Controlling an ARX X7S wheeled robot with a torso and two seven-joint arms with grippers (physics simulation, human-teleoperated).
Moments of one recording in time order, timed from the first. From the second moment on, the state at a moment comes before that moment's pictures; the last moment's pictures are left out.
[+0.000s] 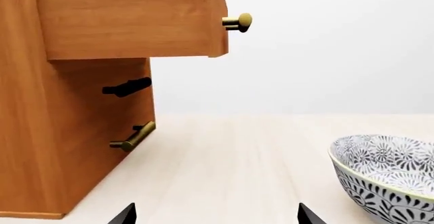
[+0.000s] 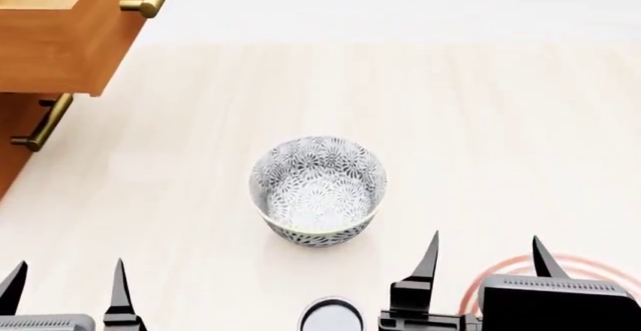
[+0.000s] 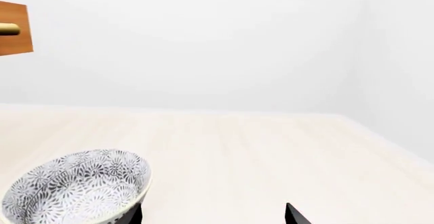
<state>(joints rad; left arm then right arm) -0.09 -0.19 0.14 0.05 -0.14 0.01 -0.23 0.15 0.24 -0.05 -0.49 0.20 0.57 0.23</state>
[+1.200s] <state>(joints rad) -0.08 -0.22 0.15 0.06 -0.16 0.01 -0.27 0.66 0.33 -0.18 -0.44 0.35 1.15 0.12</state>
